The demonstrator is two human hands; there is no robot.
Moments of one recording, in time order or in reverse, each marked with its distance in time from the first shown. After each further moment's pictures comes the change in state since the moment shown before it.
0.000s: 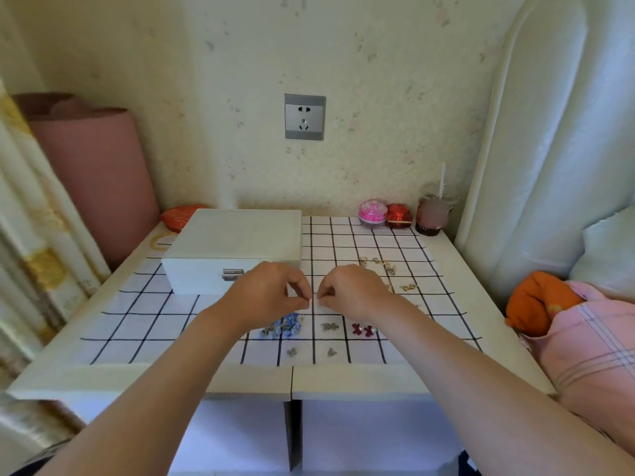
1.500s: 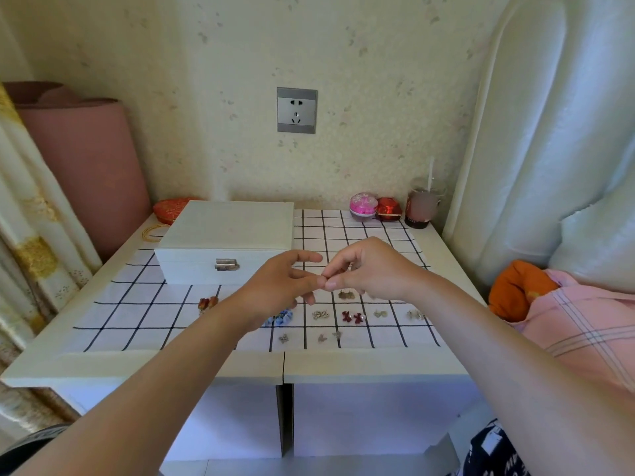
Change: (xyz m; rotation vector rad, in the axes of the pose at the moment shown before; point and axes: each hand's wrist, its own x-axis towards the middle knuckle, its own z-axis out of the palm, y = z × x) left_hand -0.009 0.029 0.013 -0.712 -0.090 -0.189; right_hand -0.051 0.001 -0.058 0.629 -0.026 -0.007
